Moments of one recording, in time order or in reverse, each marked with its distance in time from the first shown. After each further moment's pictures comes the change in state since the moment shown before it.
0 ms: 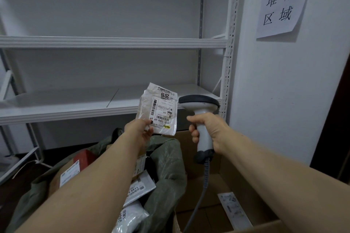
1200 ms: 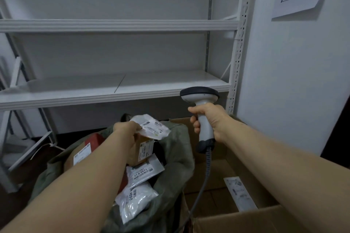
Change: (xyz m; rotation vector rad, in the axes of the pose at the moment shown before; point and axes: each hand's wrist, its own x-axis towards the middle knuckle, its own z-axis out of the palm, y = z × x) left_hand -0.002 -0.007 -0.061 0.376 0.215 -0.011; right_hand 0.018 0.023 0.011 -0.048 -0.009 0.005
